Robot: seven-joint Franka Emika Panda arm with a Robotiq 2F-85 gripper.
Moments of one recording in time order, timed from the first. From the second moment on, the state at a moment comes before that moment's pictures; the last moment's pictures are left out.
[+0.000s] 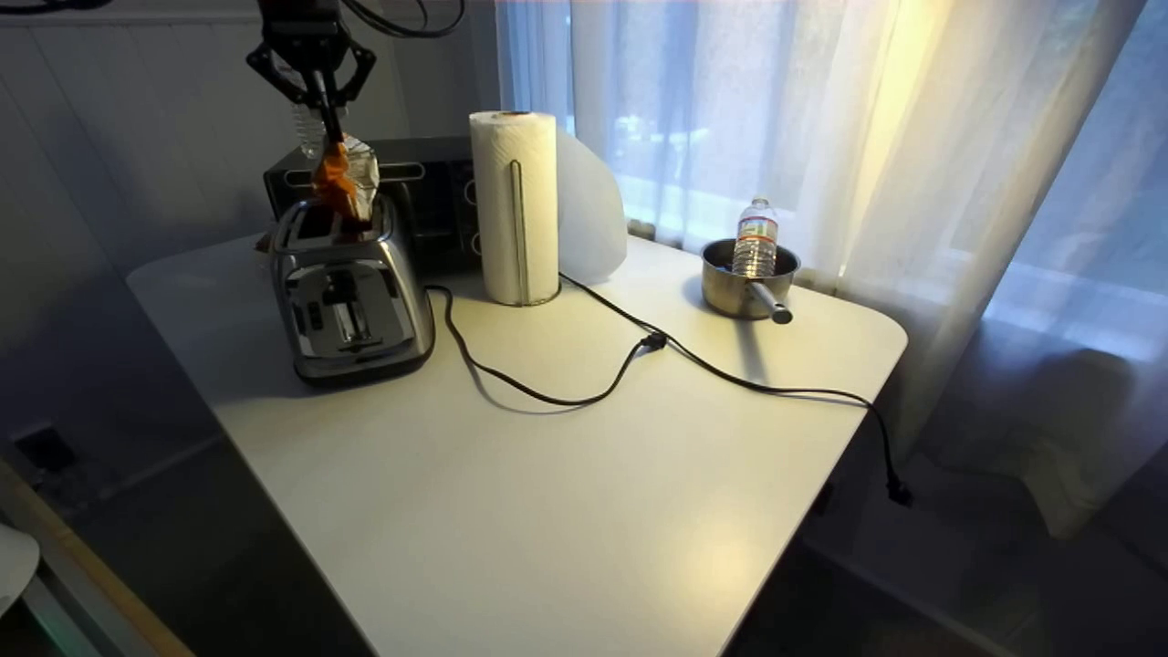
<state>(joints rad) 0.05 -0.30 -0.10 -2.30 -0.03 2.06 -0.94</state>
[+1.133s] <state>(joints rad) 0.37 -0.56 0.07 -2.36 0.11 1.96 -0.98</state>
